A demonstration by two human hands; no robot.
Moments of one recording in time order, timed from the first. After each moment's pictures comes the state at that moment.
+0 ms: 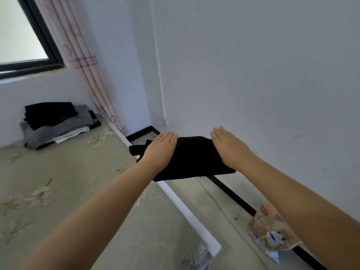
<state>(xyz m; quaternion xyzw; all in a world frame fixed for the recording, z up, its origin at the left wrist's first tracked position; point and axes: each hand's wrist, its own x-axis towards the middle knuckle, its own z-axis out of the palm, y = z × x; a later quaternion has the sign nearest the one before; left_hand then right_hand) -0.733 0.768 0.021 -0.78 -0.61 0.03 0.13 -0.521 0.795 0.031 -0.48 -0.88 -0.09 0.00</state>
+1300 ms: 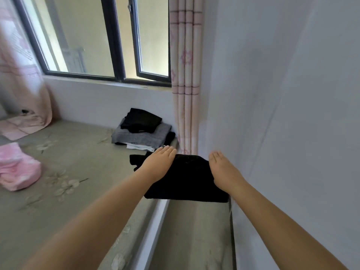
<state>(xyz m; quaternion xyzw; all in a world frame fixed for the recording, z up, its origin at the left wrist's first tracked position) -0.919 1.218 0.037 -0.46 -0.88 0.08 0.10 -0.797 1.391 0.034 -0.07 -0.99 -0.03 0.07</state>
